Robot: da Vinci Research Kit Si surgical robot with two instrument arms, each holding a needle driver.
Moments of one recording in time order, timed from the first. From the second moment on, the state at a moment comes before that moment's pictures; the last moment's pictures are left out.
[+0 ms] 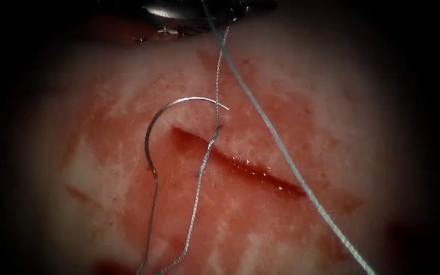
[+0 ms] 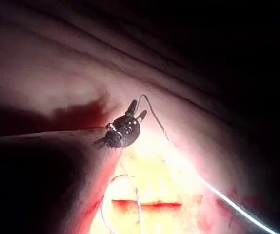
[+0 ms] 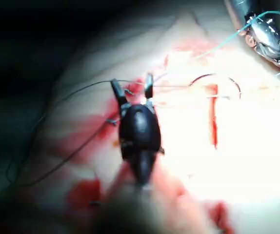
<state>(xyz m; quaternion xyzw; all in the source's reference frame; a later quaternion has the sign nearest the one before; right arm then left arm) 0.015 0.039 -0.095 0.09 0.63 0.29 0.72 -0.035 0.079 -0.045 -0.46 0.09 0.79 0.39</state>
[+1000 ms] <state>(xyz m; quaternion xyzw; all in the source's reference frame) 0.018 0.045 -0.092 0.09 0.60 0.33 0.73 -0.023 0.069 -0.052 -0.59 -0.06 0.77 0.24</state>
